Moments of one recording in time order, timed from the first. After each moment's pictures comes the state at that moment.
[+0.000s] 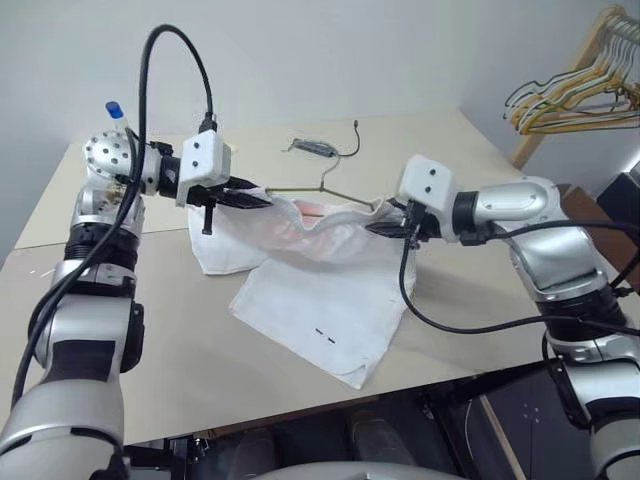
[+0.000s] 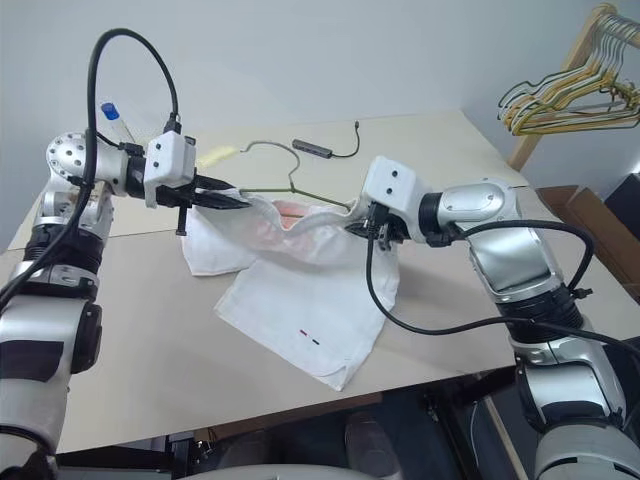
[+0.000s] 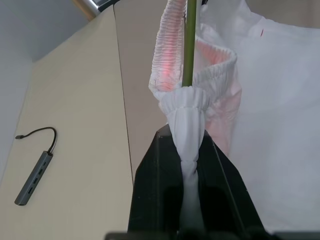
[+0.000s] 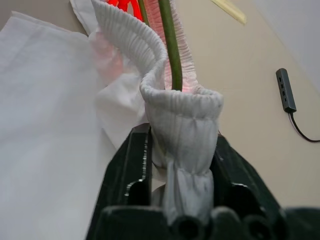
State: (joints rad) left arm -1.05 0.65 -0.12 0.81 -0.11 -0.32 -1.54; right arm -0.75 -0.71 0.26 -0.13 0.15 0.59 0.99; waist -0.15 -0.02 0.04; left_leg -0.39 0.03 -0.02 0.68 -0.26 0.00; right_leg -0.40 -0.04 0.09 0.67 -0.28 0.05
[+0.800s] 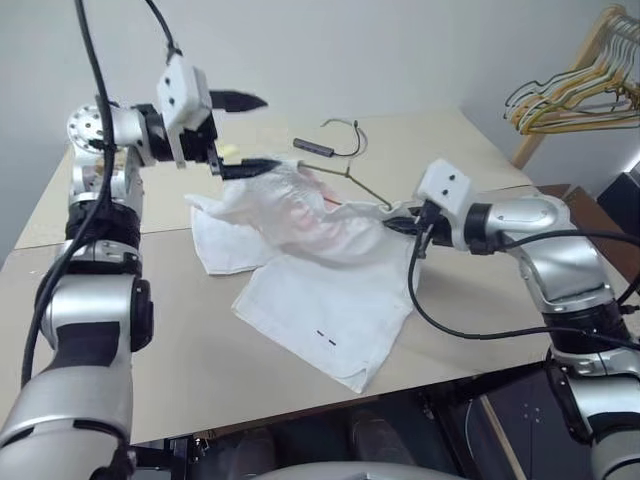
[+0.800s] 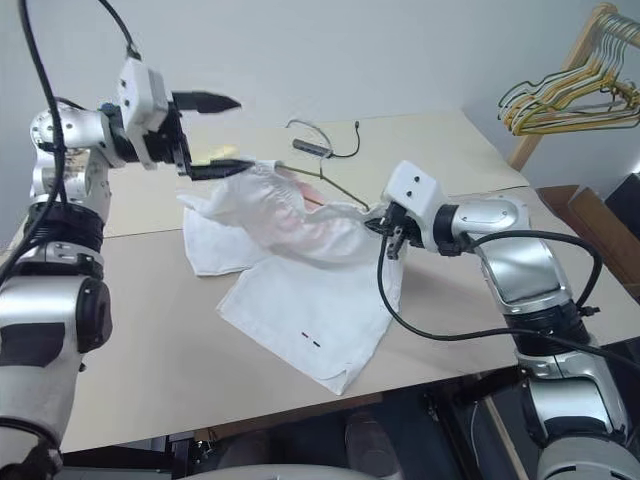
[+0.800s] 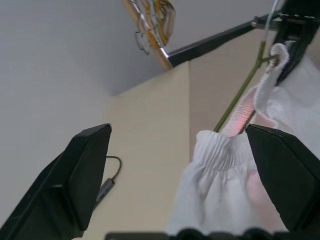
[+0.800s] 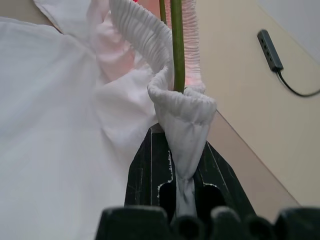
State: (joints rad) left arm -1.17 0.60 0.05 0.93 -0.18 -0.25 -1.33; right arm -0.62 -0.73 0.15 -0.13 0.18 0.67 0.89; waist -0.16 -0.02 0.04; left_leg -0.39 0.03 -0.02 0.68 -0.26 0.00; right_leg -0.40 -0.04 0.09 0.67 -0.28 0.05
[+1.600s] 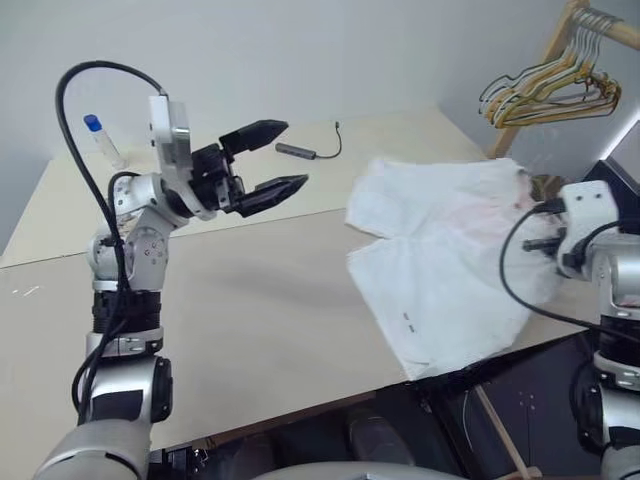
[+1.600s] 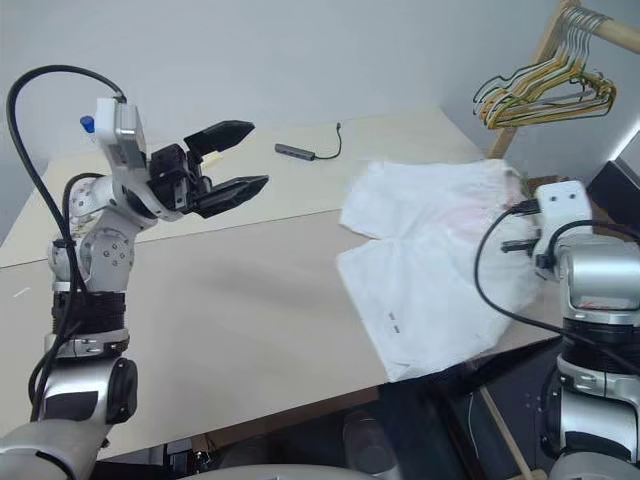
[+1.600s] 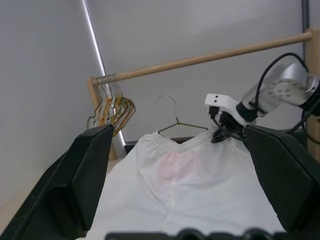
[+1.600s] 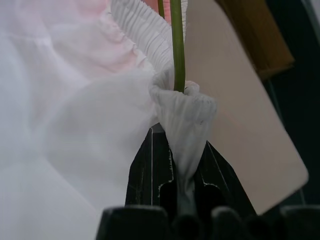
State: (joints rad) left arm -0.70 0.46 0.15 0.04 -0.64 0.33 -1.16; right arm -0.60 -0.76 -0.27 -0.01 0.01 1.40 0.23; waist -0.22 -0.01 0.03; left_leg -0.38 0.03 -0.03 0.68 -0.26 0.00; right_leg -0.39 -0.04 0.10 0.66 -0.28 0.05
